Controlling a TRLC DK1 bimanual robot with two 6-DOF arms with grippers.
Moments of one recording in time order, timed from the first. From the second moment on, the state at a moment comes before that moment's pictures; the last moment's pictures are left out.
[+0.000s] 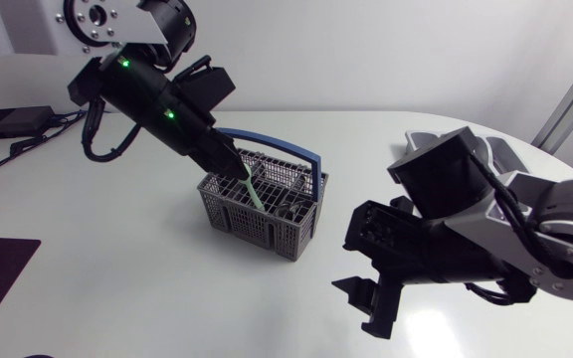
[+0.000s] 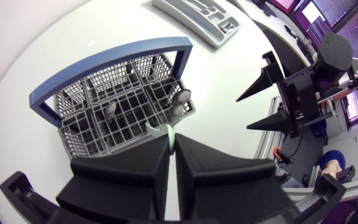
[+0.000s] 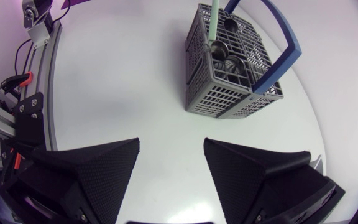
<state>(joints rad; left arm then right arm) -0.43 1.68 1.55 -1.04 0.46 0.36 0.71 1.17 0.73 -0.51 -0.10 -0.47</state>
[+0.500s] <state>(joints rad) -0.36 1.52 1.57 -1.20 0.53 0.37 0.71 1.15 0.74 -0.51 -0.10 -0.45</state>
